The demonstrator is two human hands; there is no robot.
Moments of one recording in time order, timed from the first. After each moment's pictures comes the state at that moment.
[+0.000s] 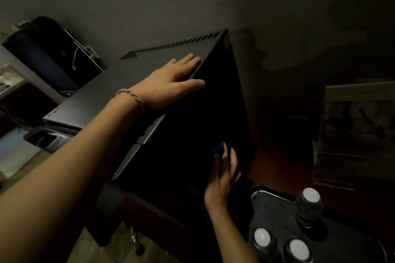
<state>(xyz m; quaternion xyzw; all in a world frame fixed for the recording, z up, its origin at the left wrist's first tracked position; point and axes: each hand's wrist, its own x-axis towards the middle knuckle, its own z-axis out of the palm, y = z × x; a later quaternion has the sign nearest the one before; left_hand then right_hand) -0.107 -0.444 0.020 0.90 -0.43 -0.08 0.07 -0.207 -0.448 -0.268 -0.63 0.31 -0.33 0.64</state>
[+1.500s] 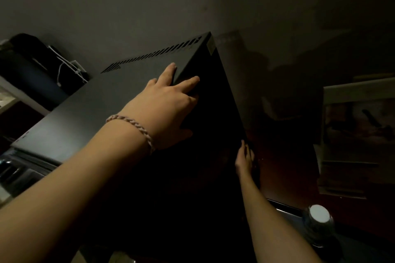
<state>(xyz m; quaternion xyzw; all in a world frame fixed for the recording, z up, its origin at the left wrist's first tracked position) -0.139 -0.477 0.002 0.82 -0.46 0.06 -0.33 -0.119 -0.599 -0.354 -0.57 0.39 -0.08 0.72</state>
